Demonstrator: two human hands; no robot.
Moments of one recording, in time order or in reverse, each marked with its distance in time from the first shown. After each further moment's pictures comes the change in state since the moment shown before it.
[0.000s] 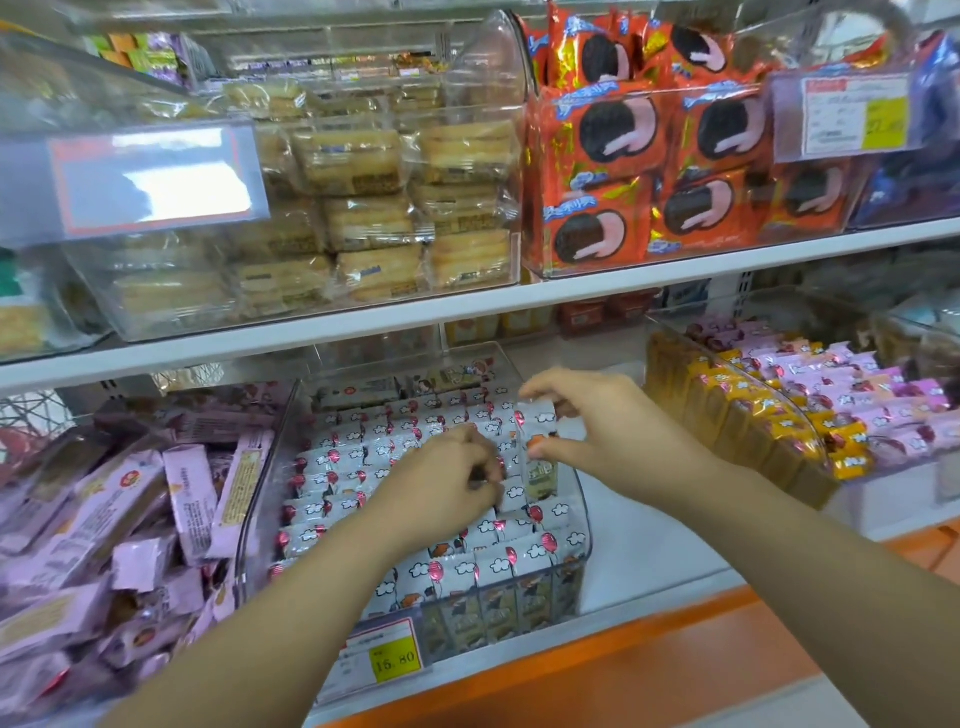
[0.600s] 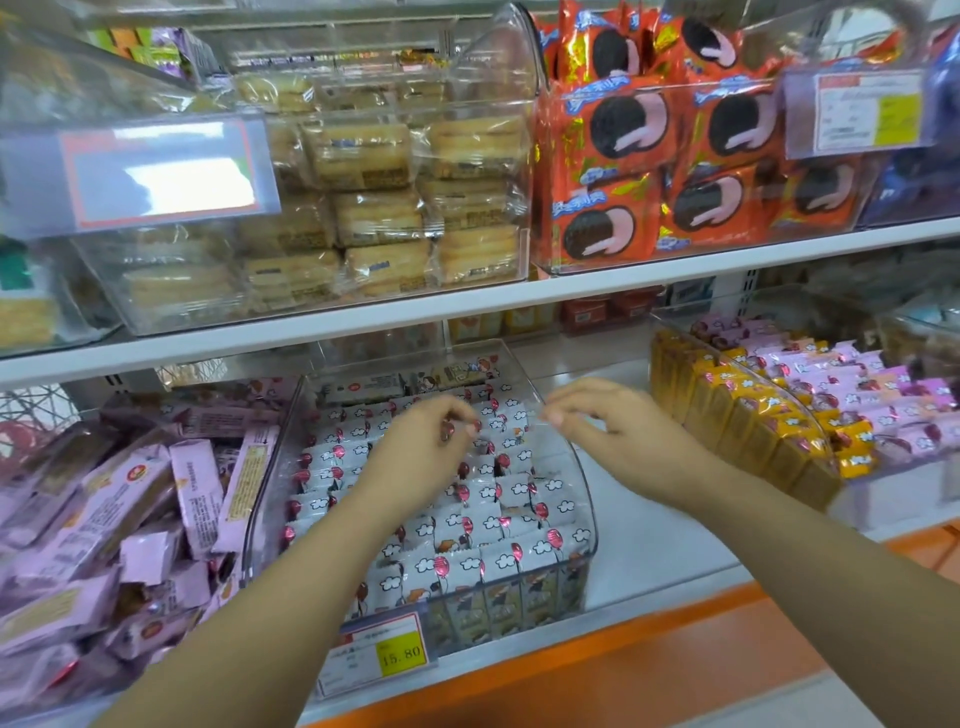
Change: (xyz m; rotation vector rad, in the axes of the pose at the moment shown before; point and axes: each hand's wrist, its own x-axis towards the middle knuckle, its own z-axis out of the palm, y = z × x) left_hand 0.005 -0.013 -0.009 -0.266 0.258 -0.185; right_hand -0.006 0.017 0.011 0.188 -0.035 0.134
